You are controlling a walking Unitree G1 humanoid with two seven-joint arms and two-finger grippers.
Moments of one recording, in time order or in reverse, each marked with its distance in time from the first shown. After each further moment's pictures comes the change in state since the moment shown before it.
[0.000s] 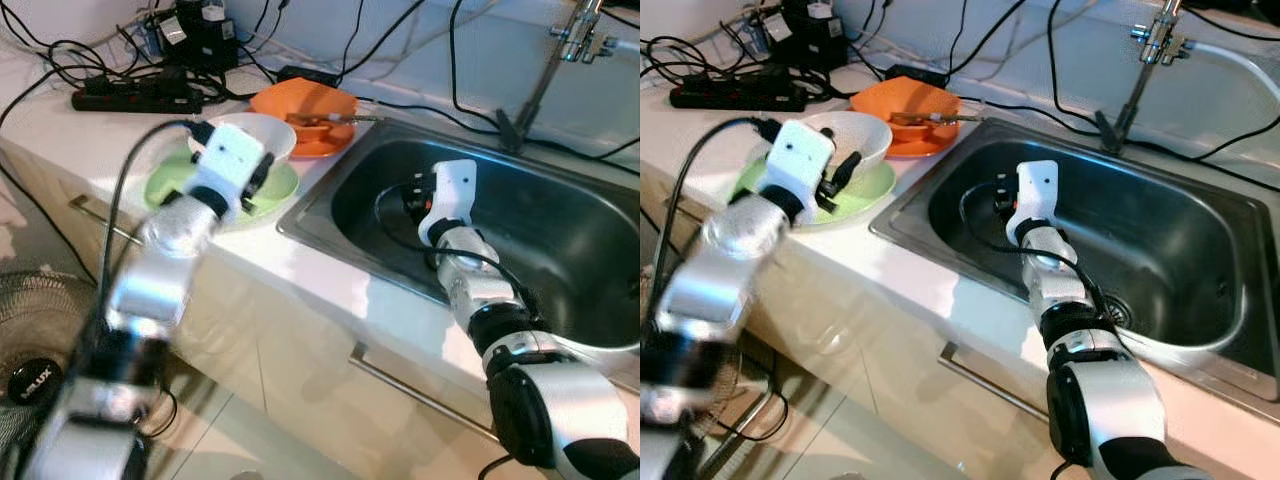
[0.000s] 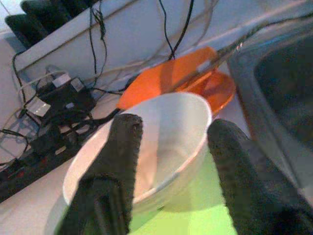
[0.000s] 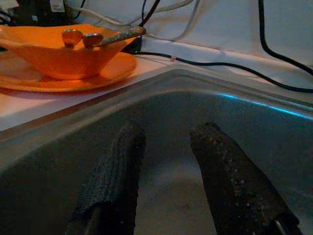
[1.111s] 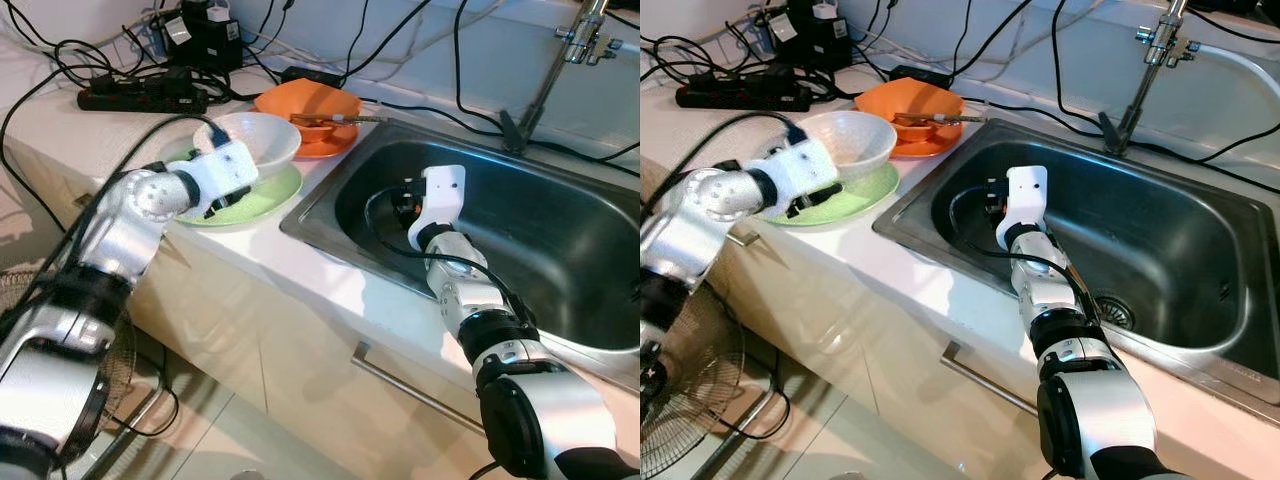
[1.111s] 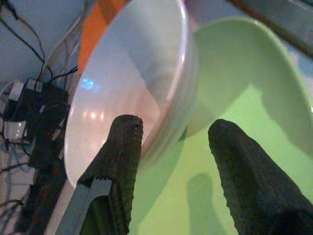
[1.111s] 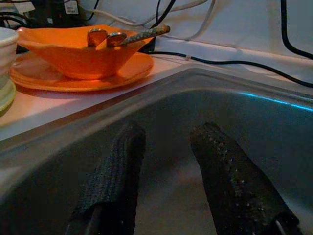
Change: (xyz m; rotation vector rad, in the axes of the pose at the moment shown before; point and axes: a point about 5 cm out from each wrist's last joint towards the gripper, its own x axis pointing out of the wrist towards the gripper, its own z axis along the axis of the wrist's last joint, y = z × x) left arm 0.019 0.032 -0.021 0.509 0.230 -0.318; right arm -0.002 0.011 -0.003 0.024 0.002 0.017
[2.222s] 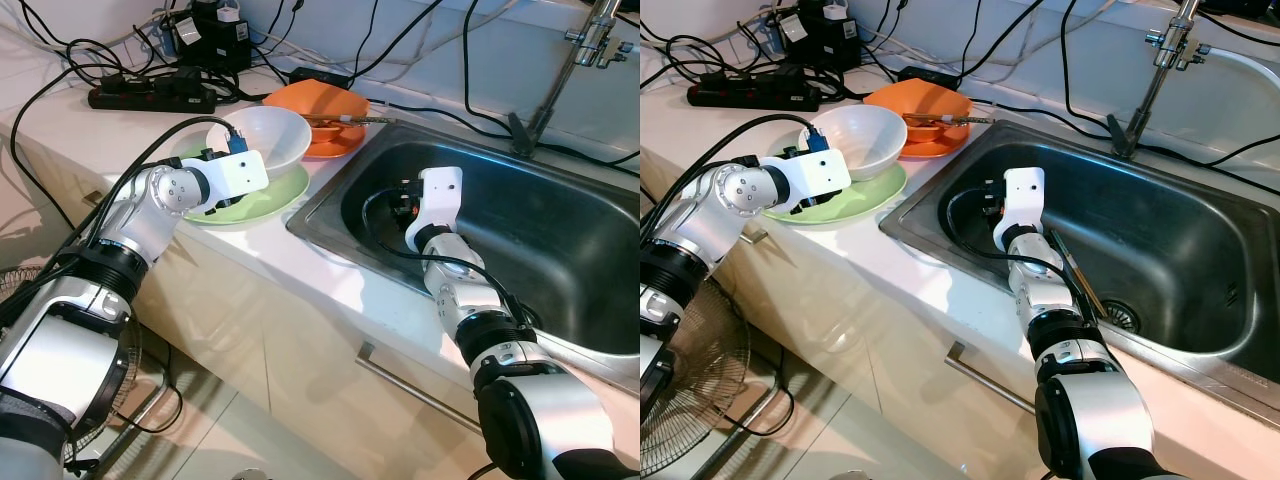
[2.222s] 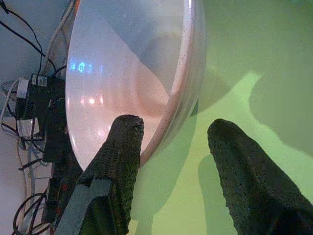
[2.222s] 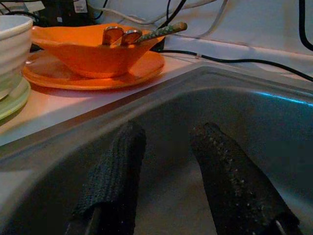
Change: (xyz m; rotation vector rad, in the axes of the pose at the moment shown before) left arm 0.014 0.001 -0.002 0.111 0.072 -0.003; right arm 0.000 0.003 -0.002 0.008 0.007 0.005
